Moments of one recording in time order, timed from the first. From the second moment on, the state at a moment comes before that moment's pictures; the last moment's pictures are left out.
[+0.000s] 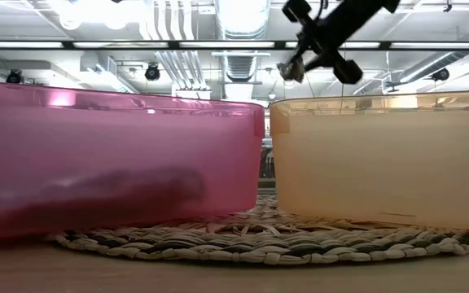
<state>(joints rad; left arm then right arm) -0.01 1.00 1.29 -0.70 -0.26 -0.21 -0.27 1.30 1.08 -0.46 0.02 1.13</state>
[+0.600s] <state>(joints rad) -0.01 1.00 1.29 -0.70 -0.26 -0.17 -0.31 1.64 1.53 -0.78 -0.15 0.44</state>
